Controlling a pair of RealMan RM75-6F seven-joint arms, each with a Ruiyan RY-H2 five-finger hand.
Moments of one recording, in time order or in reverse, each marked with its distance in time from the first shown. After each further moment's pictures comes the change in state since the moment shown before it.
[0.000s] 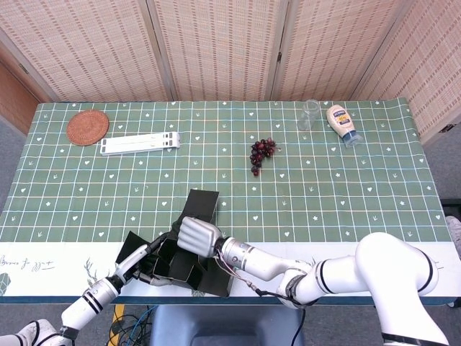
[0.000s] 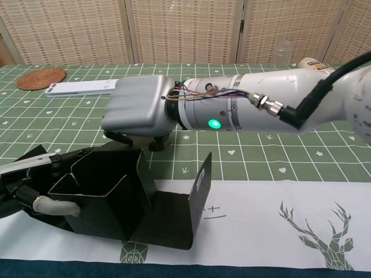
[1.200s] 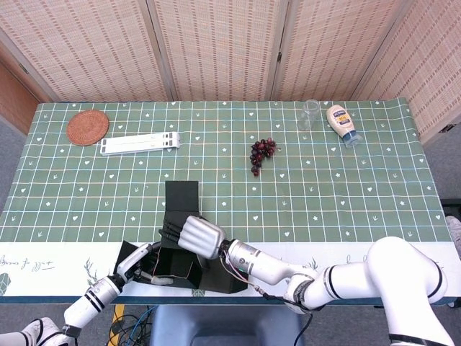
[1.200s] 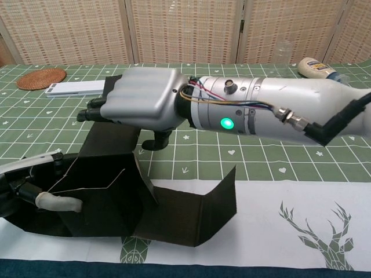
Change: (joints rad) left arm -0.016 -0.027 0.025 0.038 -0.028 0.039 -0.020; right arm -0.118 -0.005 0.035 -0.027 -0.120 0.080 0.154
